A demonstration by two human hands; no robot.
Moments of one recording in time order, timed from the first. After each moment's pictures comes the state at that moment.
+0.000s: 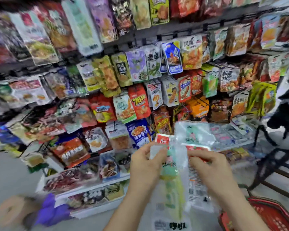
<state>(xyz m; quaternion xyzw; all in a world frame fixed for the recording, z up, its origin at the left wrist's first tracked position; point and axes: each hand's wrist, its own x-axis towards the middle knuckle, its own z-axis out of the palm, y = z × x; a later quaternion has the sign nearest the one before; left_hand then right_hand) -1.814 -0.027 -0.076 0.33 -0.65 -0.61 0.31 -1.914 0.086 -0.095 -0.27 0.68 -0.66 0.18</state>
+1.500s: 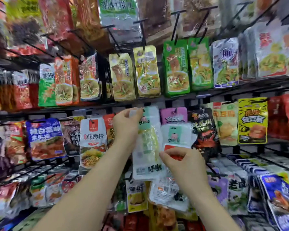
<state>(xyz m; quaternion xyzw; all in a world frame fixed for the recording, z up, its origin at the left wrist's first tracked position) -1.943 -0.468 0.213 0.25 -0.60 -0.40 0.65 -2.026 -0.332 0.128 -0.48 0.60 -0.64 0.01</state>
